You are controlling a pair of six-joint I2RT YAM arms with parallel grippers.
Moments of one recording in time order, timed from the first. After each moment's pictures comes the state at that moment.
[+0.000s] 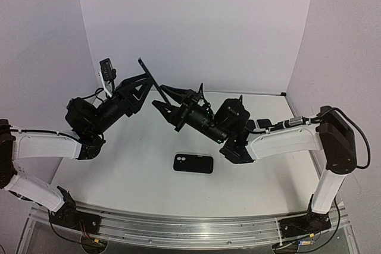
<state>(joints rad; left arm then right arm) -0.73 1.31 0.65 1.29 0.36 -0.64 1.05 1.84 1.15 1.07 -0.09 1.94</state>
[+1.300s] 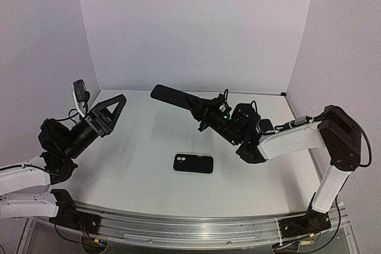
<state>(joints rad) -0.75 0.80 0.38 0.89 0.18 -0.68 0.92 1.78 0.96 1.05 0.06 1.72</state>
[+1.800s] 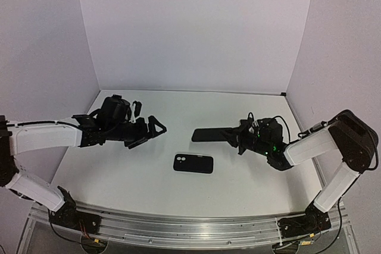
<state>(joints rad) -0.73 1.32 0.83 -0.11 0.14 -0.86 0.63 1.65 0.57 0.85 -0.22 1.49</state>
